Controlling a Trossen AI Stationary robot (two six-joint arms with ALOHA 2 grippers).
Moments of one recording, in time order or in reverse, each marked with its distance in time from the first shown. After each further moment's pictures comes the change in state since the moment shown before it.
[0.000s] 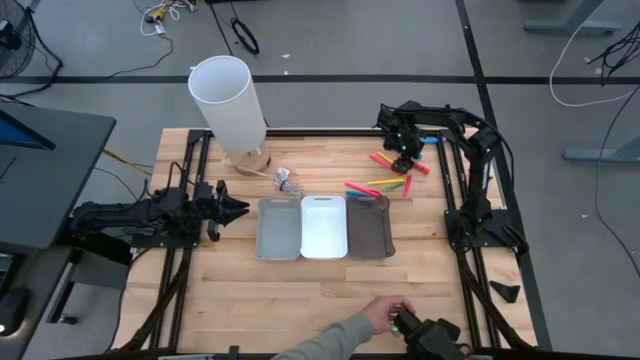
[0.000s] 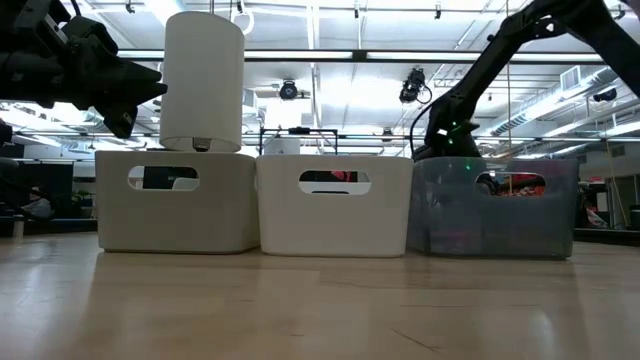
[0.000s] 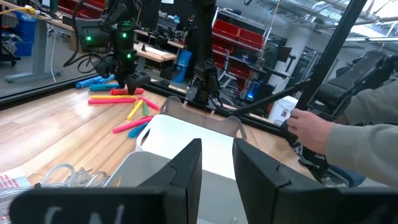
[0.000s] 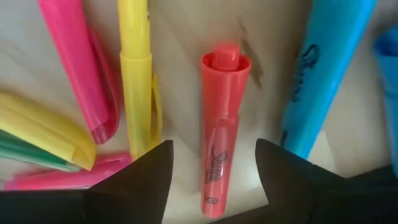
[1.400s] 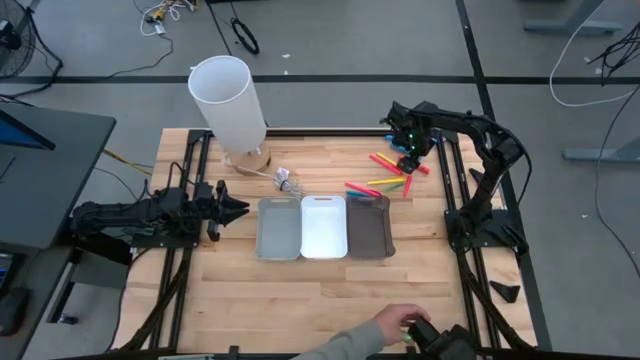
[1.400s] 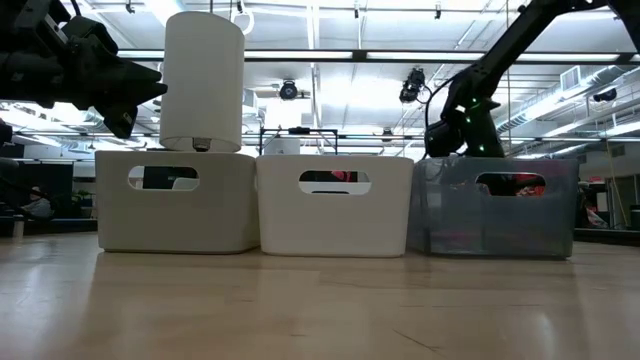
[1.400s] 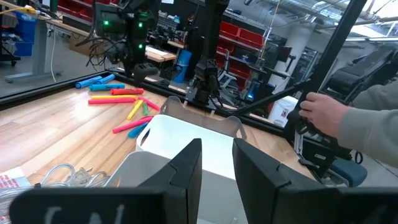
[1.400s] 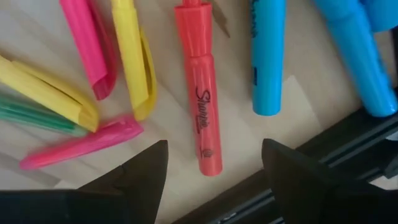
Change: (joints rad) left arm 0.000 0.000 0.000 0.000 0.000 0.000; right arm -0.010 -0.216 -0.135 0.060 0.020 0.094
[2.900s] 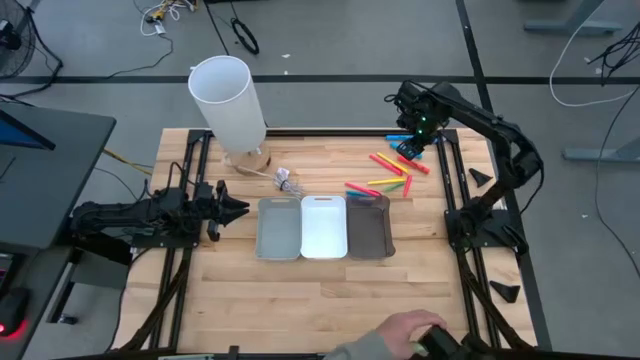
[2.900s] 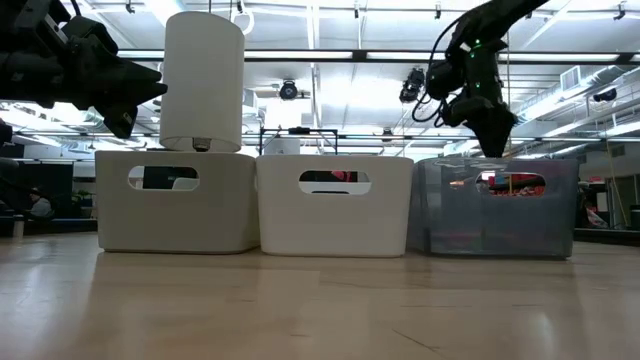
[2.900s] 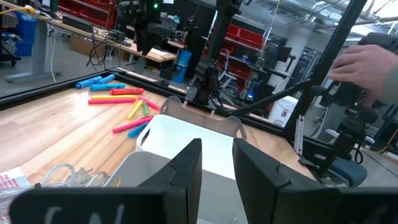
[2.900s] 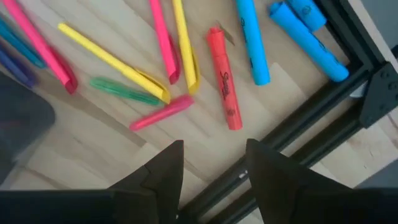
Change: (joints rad) left arm 0.000 0.000 0.000 0.000 0.000 0.000; right arm 0.038 -0.178 0.254 -0.300 -0.137 0.156
